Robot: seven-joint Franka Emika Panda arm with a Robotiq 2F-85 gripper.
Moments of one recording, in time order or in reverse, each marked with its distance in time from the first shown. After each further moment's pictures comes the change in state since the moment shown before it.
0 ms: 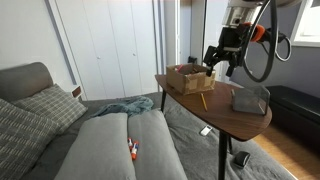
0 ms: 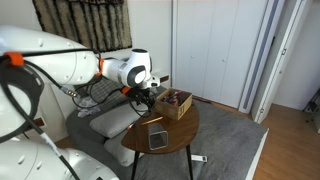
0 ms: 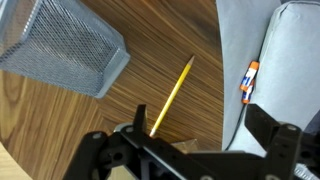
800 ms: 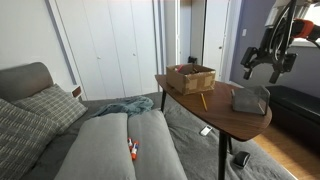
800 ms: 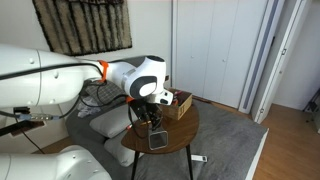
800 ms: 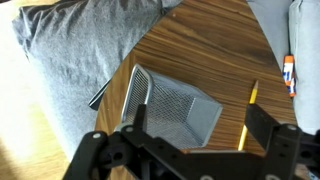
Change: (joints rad) arm -0.189 -0.204 -0.116 -0.147 0.000 -0.200 0.075
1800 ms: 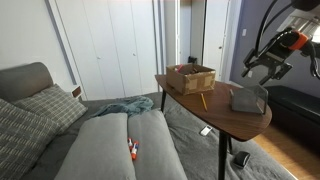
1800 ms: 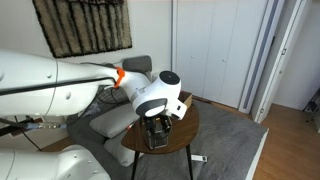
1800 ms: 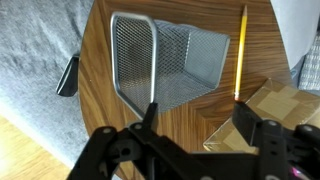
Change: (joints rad) arm -0.031 0.041 -0.133 -0.097 0.192 0.328 -0.077
